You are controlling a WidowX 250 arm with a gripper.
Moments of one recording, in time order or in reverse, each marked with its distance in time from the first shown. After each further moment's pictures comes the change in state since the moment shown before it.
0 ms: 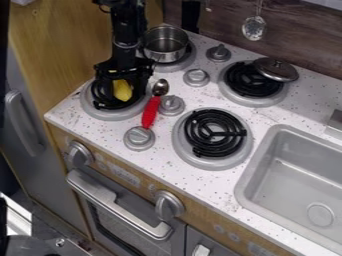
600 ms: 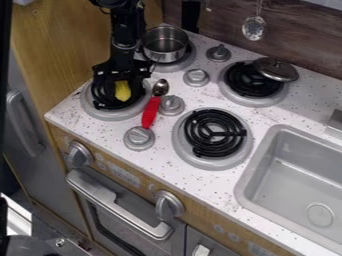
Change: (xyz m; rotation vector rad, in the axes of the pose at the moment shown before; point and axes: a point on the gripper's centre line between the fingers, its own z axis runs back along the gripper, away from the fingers) arm -0.005 0.000 0.000 0.035 0.008 -0.040
